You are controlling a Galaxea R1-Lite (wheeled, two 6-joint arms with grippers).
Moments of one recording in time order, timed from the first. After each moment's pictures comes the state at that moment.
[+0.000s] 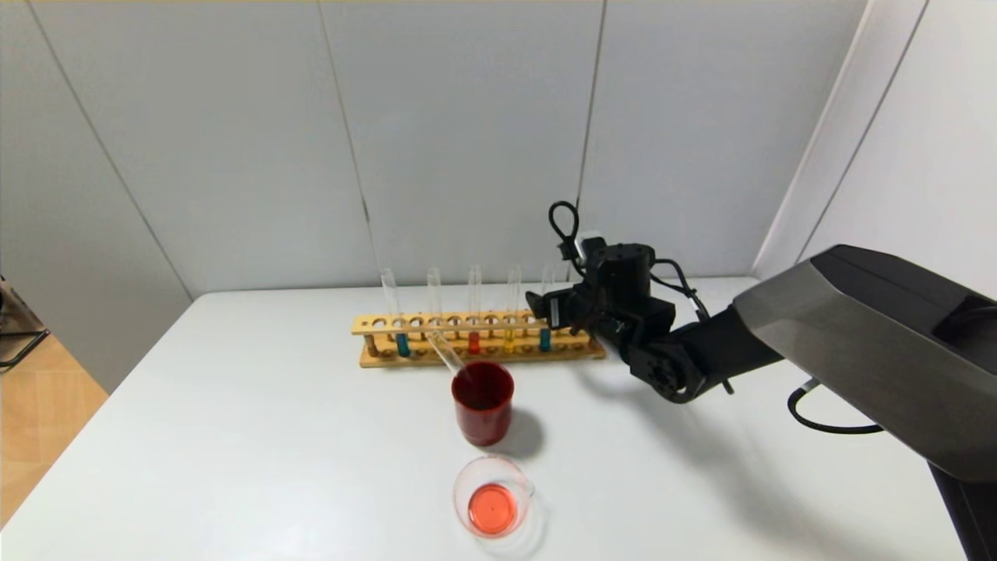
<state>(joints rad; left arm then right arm) 0.00 0.00 -0.01 0.01 0.00 -0.01 0.51 2.35 -1.32 -0.74 -0.20 0.07</state>
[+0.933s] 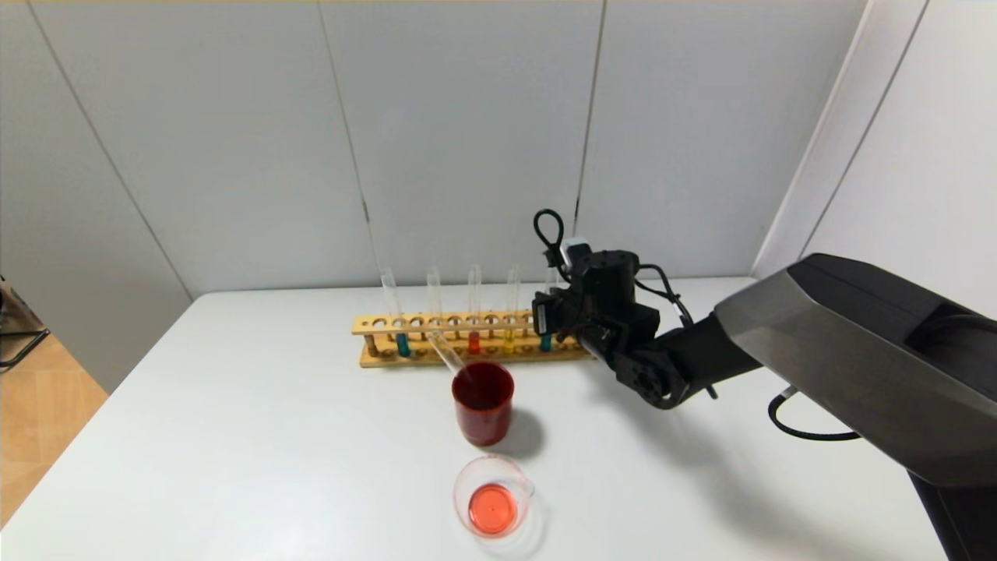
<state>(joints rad) 0.00 0.00 -0.01 0.01 0.00 -0.01 0.54 2.38 -1.35 -0.74 -0.19 0.06</state>
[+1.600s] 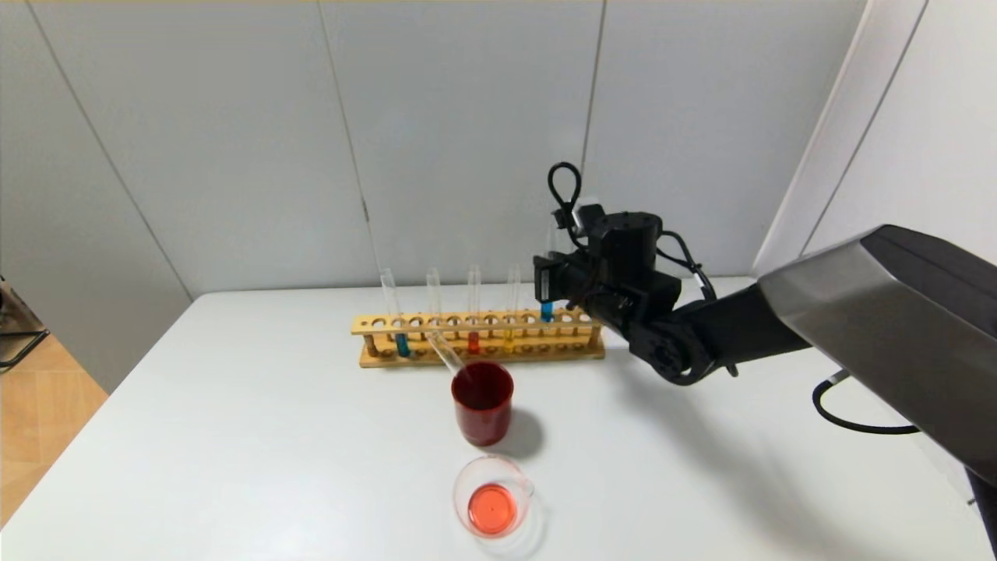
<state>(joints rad) 0.00 0.00 -0.01 0.01 0.00 -0.01 0.54 2.28 -1.37 -0.74 -0.12 0.07</state>
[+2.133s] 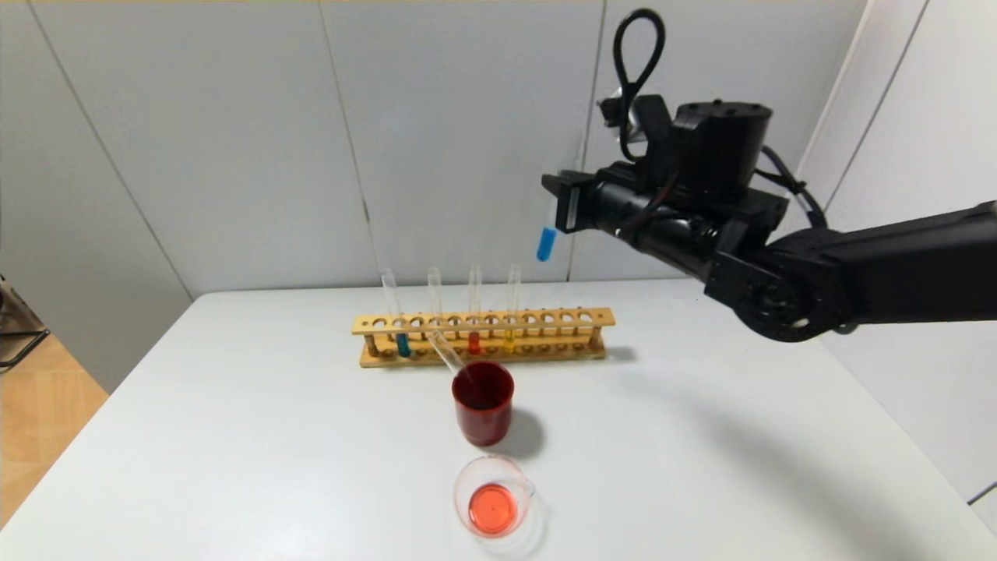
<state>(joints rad) 0.00 0.00 -0.01 0.01 0.00 -0.01 0.55 2.00 -1.36 -0.64 -0.02 0.06</state>
